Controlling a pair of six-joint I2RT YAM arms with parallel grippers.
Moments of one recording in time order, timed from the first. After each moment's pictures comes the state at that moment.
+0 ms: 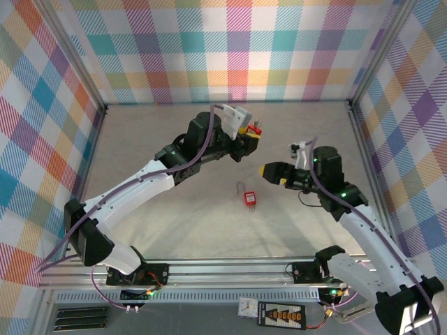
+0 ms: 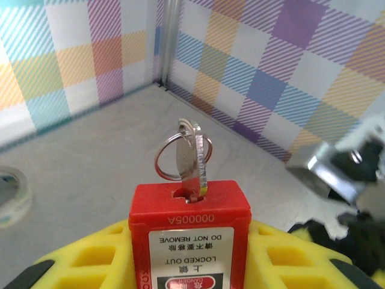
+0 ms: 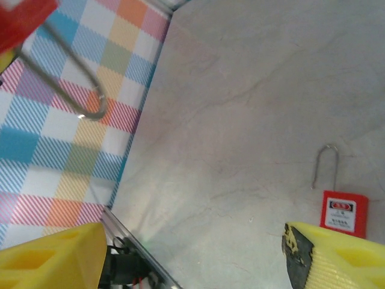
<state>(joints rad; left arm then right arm) -0.82 1.50 1.45 -0.24 0.12 -0.18 0.40 0.89 0.80 -0.38 -0.56 0.65</state>
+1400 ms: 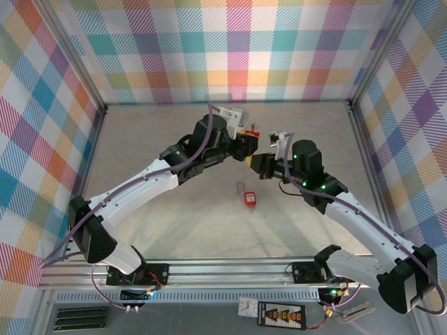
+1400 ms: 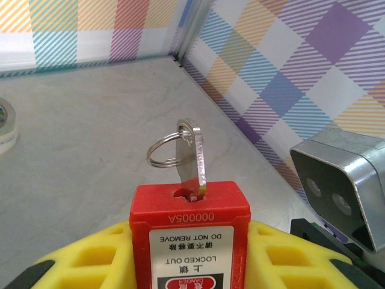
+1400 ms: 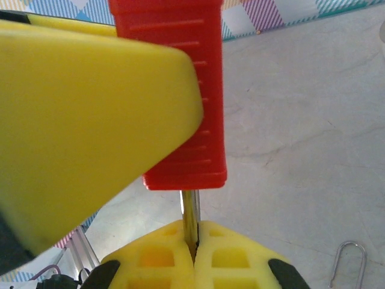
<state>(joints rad) -0.83 1.52 1.45 -0.30 0.05 -0.41 0.56 1.05 0.84 -0.11 -0.40 0.57</state>
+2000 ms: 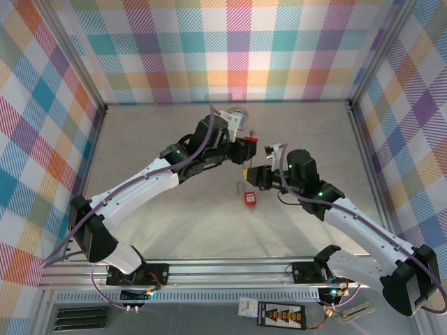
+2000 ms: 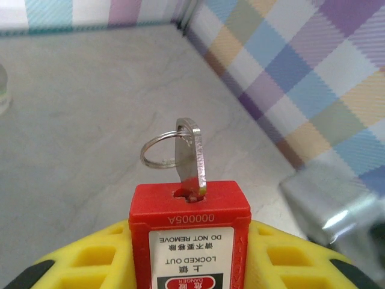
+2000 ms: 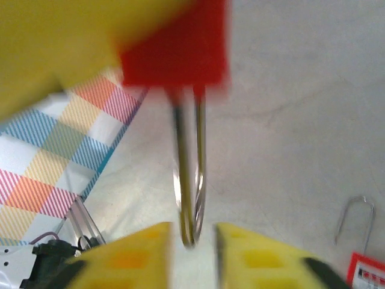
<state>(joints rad) -0.81 1.53 1.46 -0.35 0.09 -0.42 0.62 1.02 0.76 -0.16 -0.39 0.57</state>
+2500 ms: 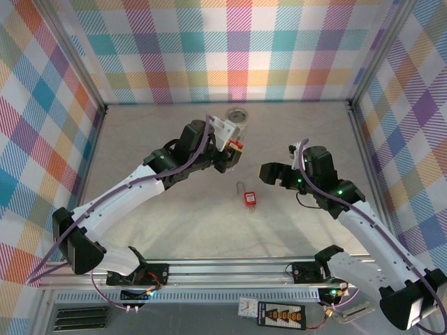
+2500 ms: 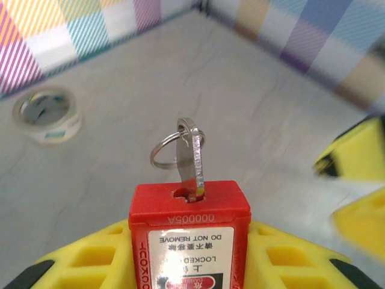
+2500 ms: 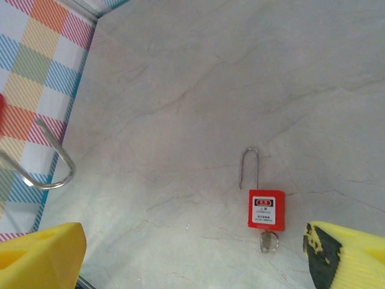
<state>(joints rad) -0.79 1.40 1.36 -0.51 0.02 -0.05 0.47 0.93 0.88 -0.57 -0.27 0.59</state>
